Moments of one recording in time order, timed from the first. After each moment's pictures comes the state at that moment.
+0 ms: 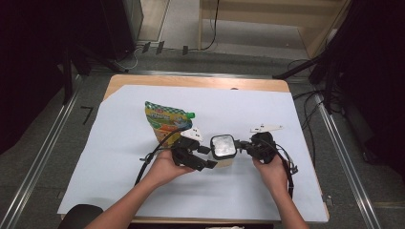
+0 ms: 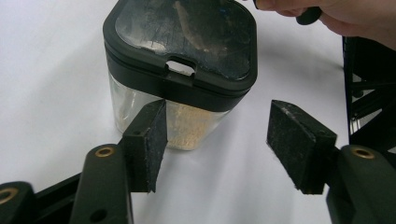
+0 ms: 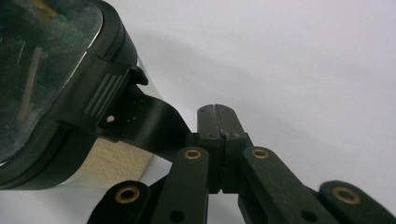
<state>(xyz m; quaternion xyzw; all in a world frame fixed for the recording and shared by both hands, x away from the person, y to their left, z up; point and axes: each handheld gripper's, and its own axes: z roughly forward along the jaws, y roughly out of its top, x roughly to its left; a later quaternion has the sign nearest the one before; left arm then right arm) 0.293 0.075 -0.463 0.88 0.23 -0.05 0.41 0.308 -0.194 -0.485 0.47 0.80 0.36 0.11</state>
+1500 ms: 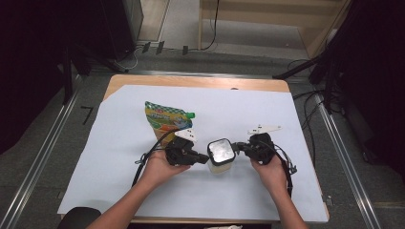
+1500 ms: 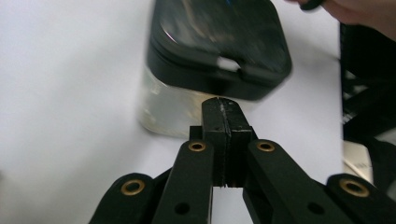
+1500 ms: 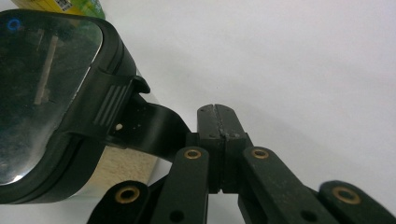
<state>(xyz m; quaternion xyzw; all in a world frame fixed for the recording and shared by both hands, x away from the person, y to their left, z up) 0.295 0.090 -0.464 0.88 0.24 -0.05 0.40 0.305 -0.190 -0.482 0.44 0.81 0.37 0.10</state>
